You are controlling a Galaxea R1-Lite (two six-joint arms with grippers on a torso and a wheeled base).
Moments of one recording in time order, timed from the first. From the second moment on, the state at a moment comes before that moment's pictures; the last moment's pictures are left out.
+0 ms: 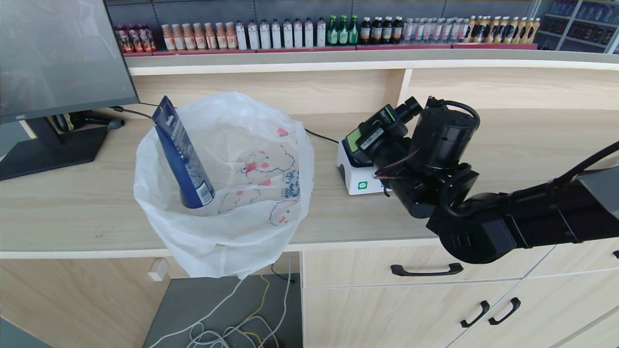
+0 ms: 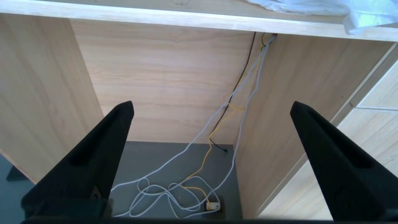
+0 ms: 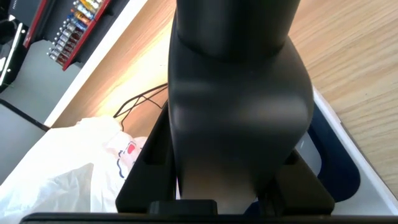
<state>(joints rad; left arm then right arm) 0.00 0.00 0.00 0.00 0.00 -0.01 0.61 2.00 -1.20 -0.94 -0.45 0.68</state>
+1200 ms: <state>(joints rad) 0.00 0.00 0.00 0.00 0.00 -0.01 0.74 1.86 -1.08 -1.19 -0.50 0.43</state>
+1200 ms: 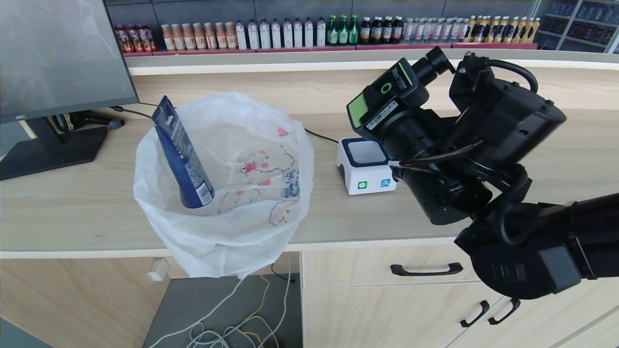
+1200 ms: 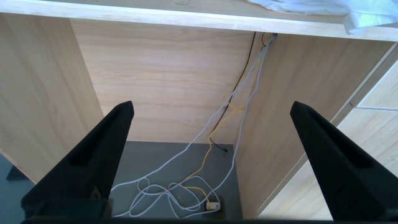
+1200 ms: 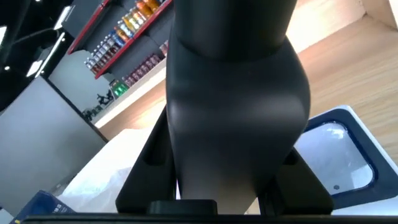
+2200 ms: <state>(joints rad) 0.00 0.00 0.00 0.00 0.00 -0.01 0.80 1.84 -0.79 -1.57 0.03 -0.05</state>
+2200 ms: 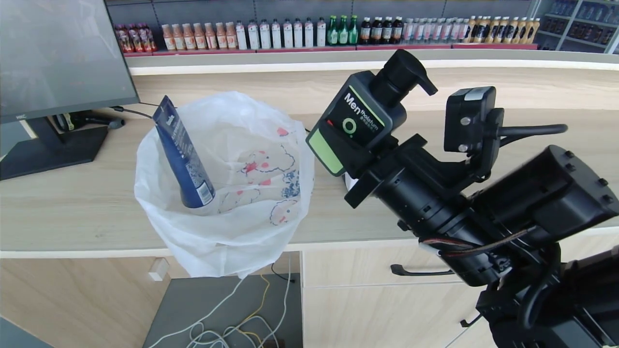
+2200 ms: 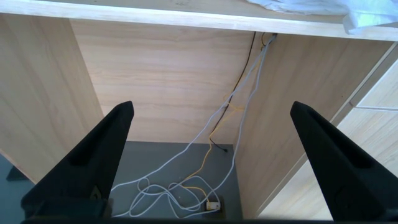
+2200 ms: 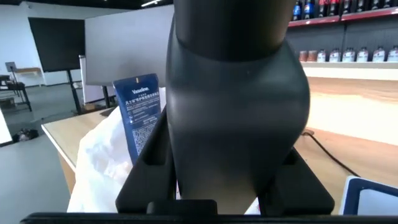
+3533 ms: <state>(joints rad) 0.00 0.00 0.00 0.00 0.00 0.00 0.80 1.81 -0.70 -1.57 -0.09 -0.04</state>
